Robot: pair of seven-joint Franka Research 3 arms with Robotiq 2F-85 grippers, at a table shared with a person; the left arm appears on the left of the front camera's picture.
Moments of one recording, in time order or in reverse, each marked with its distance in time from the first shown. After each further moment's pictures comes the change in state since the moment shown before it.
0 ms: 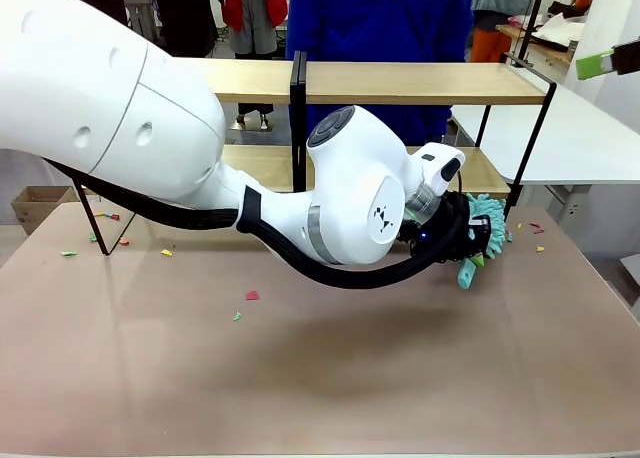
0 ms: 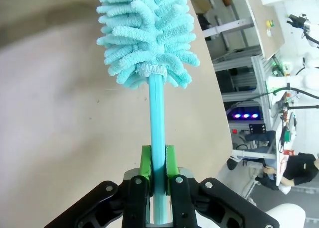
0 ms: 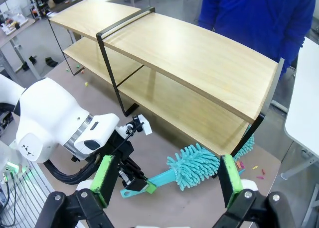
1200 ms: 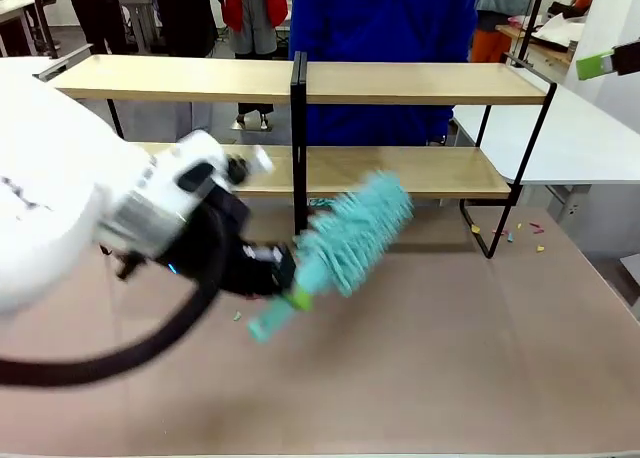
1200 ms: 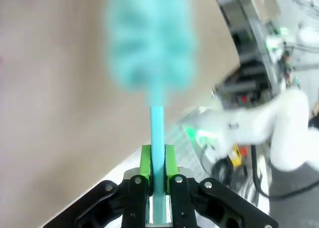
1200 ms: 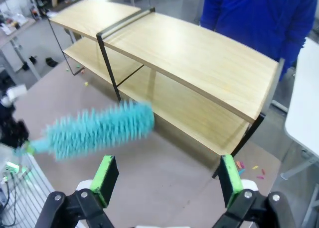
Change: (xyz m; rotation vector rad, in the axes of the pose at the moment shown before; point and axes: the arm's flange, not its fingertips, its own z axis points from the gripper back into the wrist) left arm -0.157 0.083 0.280 0.041 -0.001 -0.083; right arm 0.000 0.000 0.000 0.000 0.001 0.000
